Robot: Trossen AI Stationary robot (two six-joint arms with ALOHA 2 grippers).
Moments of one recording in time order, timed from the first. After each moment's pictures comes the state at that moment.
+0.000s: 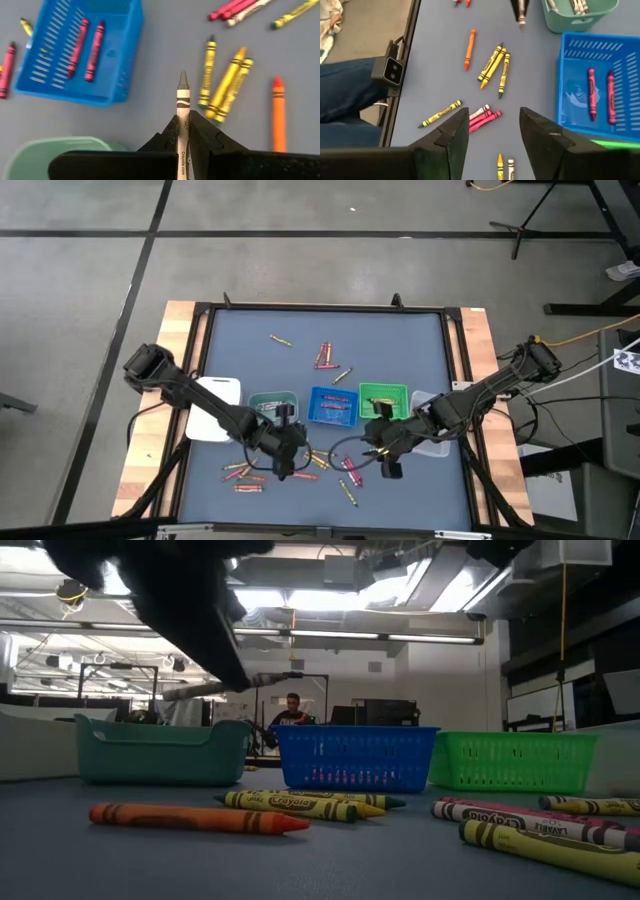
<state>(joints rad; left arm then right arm) -0.45 1.71 1.11 -0.44 -0.39 -0.36 0.51 1.46 1.22 -0.63 0.15 0.44</state>
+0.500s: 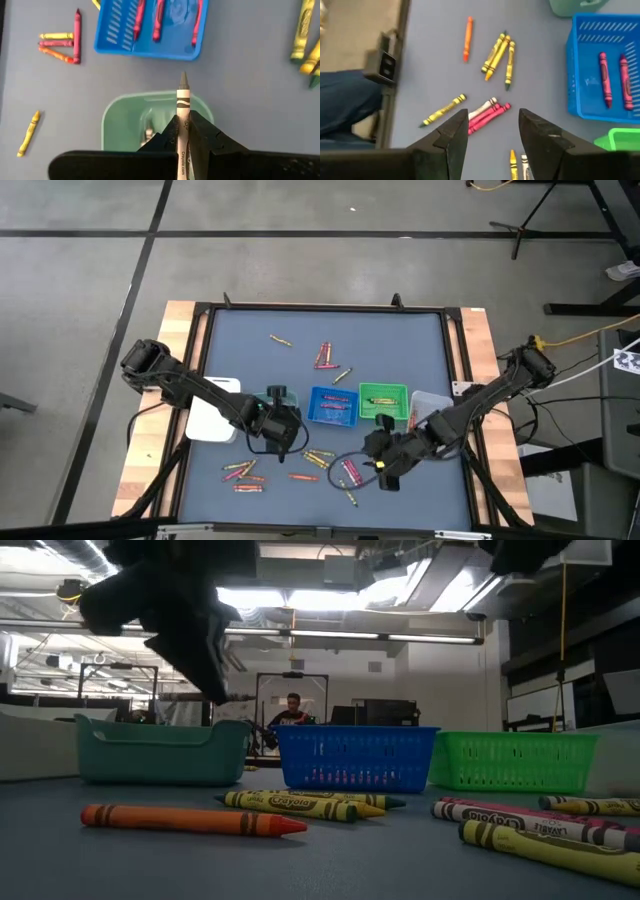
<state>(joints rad) -0.37 1.66 1.11 -0.71 -0.48 -0.30 0.60 1.55 1.22 -0.62 0.24 0.55</state>
